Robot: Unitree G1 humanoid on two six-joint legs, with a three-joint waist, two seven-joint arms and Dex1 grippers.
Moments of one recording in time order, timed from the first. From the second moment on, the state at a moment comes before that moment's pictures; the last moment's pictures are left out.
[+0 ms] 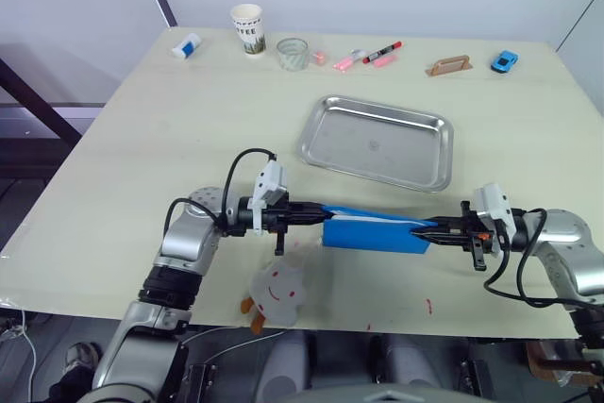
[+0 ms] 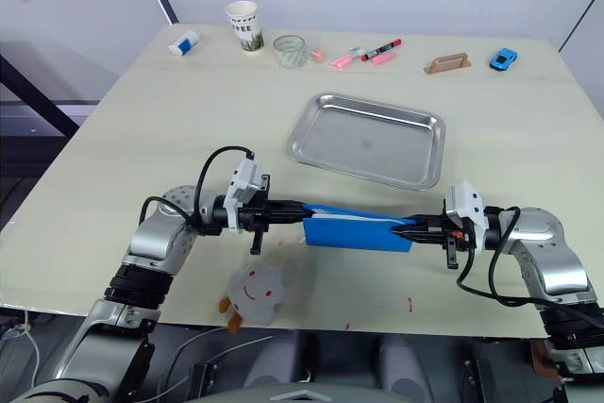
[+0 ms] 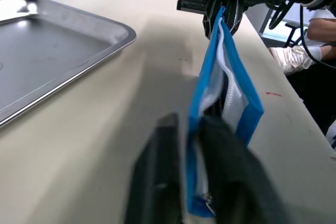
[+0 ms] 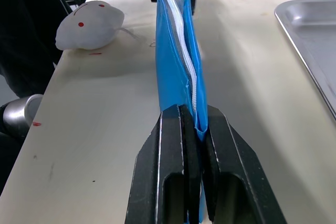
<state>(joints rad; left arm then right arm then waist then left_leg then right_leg) -0.43 0.52 -0.13 0.15 -0.40 0.25 -1.36 -0.21 -0.69 0.03 0.00 0.46 0.11 1.35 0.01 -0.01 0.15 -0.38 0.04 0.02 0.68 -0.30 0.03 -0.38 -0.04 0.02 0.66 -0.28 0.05</state>
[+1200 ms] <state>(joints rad) -0.46 0.50 -0.13 0.19 -0.36 0.17 -1.37 -0.01 -0.83 -0.20 -0.14 0.52 0.26 1.28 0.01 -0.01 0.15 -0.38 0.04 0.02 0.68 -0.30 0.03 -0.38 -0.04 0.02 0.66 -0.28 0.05</state>
